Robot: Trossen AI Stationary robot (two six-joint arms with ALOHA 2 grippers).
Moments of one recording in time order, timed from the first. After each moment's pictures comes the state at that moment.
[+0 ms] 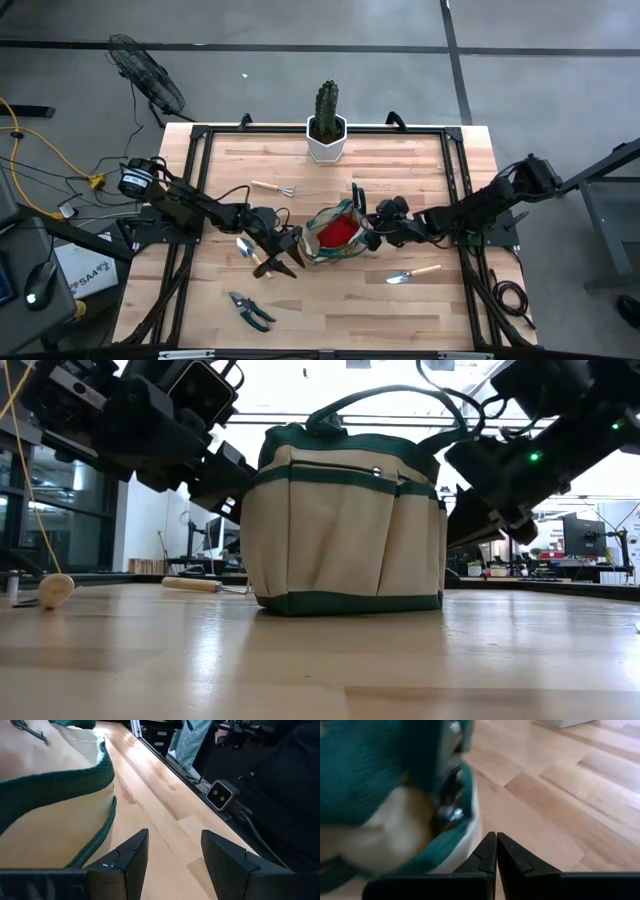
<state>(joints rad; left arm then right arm) -0.17 1.61 0.54 0.75 0.52 -0.10 0.28 1.44 0.48 0.19 0.63 0.81</state>
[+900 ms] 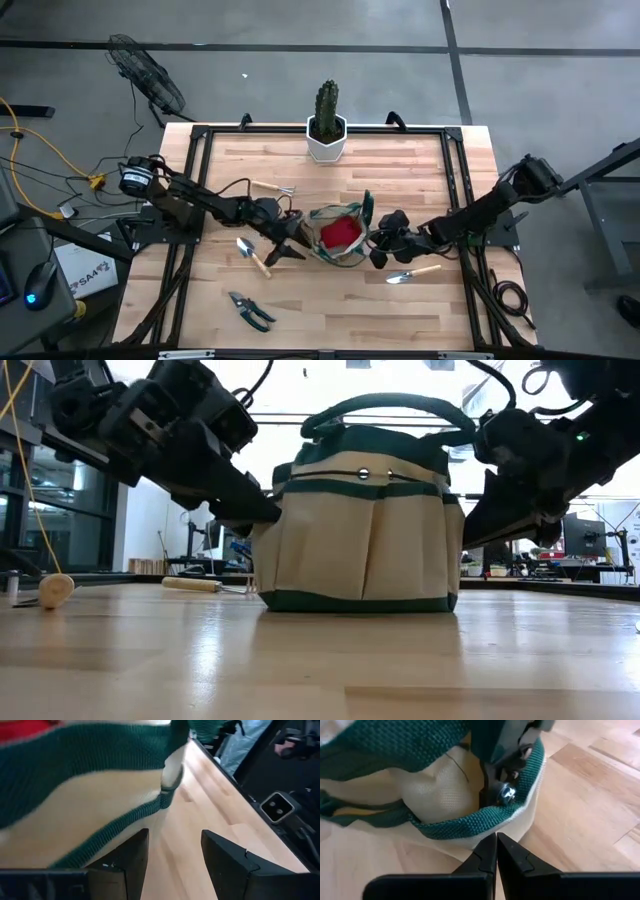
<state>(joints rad) -0.07 1.61 0.54 0.70 0.39 -0.15 0.44 1.44 0.48 0.19 0.60 0.90</state>
